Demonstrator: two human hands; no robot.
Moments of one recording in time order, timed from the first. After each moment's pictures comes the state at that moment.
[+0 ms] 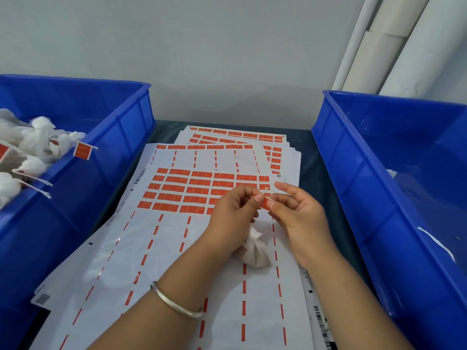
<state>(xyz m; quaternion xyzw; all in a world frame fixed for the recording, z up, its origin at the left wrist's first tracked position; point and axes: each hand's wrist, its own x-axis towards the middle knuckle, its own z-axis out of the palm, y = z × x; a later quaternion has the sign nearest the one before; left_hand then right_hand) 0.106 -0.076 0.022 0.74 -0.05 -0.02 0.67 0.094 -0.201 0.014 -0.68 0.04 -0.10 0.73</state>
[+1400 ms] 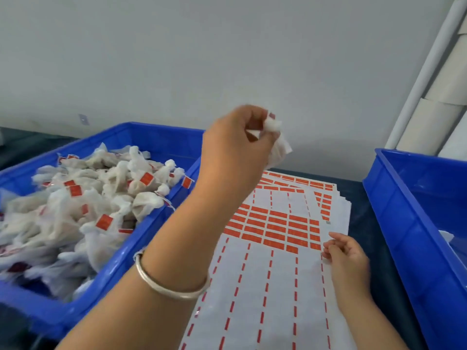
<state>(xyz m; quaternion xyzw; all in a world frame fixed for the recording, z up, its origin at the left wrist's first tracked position) 0.062 0.012 0.206 0.80 -0.08 0.37 0.46 0.101 -0.196 -0.006 -0.73 0.13 -0.17 0.65</state>
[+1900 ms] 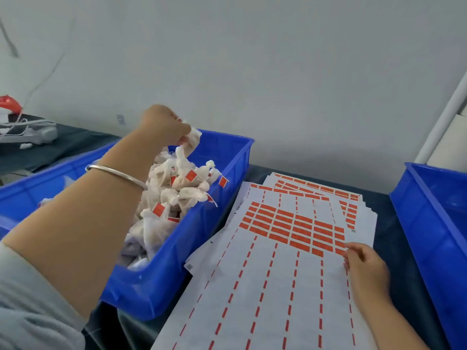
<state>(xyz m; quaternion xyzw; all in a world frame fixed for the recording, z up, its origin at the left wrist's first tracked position) 0.094 0.197 0.230 0.86 0.20 0.25 0.41 0.097 -0.187 -0.004 -0.81 0.10 -0.14 0.56</state>
